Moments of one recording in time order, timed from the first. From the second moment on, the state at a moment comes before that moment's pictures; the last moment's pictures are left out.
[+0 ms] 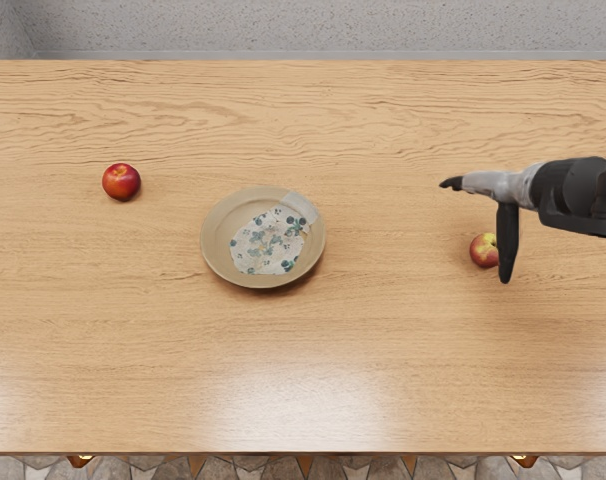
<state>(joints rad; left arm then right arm) 0.00 0.00 -0.08 -0.12 0.12 -0.13 0.07 1.30 -0.78 0.01 1.53 -0.86 0.18 -0.61</state>
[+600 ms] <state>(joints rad) 0.00 0.00 -0.08 -0.12 0.12 -0.13 0.07 1.14 -0.76 0.00 1.56 -1.05 -0.05 -0.61</state>
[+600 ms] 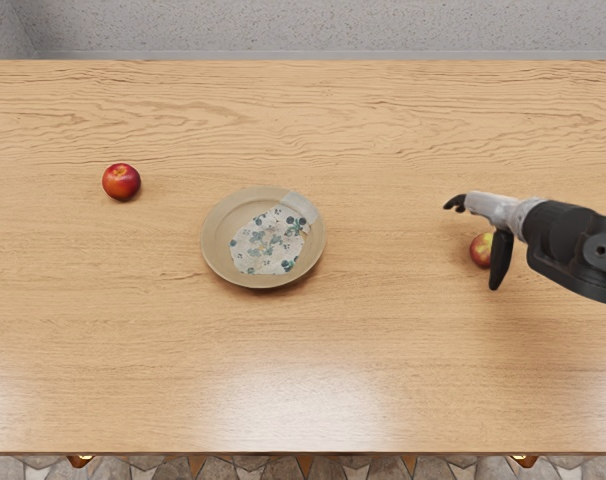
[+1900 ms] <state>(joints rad) 0.00 0.00 -0.08 -0.12 0.12 -0.13 0.07 1.02 -0.73 -0.01 1.54 -1.26 -0.20 -0.61</state>
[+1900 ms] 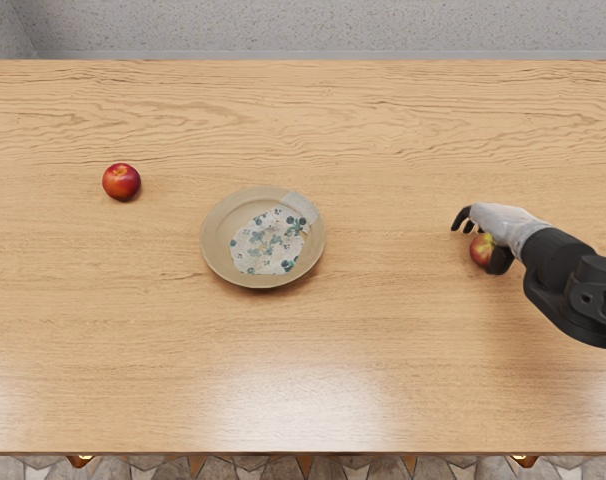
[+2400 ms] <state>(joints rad) 0.00 0.00 -0.08 -0.12 0.12 -0.13 0.07 1.01 -0.73 0.00 1.54 -1.26 -0.21 -0.61</state>
